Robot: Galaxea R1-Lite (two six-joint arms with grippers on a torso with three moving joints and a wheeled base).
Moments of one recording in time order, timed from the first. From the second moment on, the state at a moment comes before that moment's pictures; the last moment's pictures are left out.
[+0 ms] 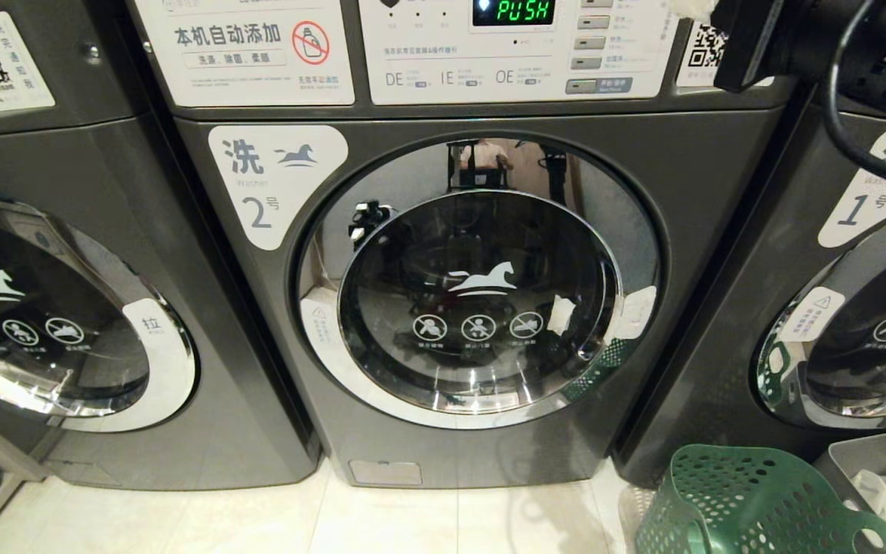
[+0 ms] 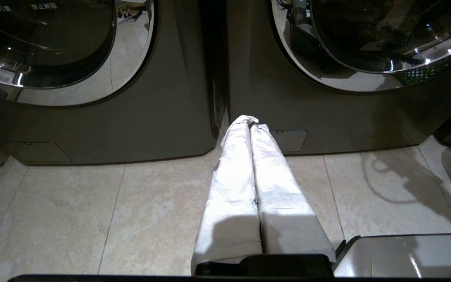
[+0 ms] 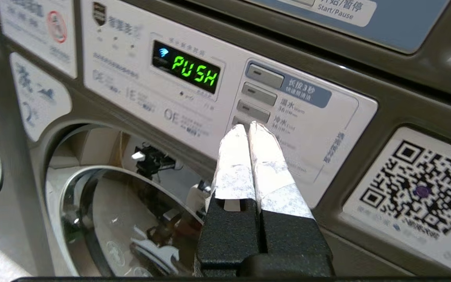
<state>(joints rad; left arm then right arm) 0.01 0.00 -0.06 0.16 -0.01 0.06 0.48 1.54 -1.50 -0.35 0.07 -0.30</state>
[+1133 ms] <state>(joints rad) 0.01 0.00 -0.06 0.16 -0.01 0.06 0.47 1.81 -1.78 -0.35 0.03 -0.29</state>
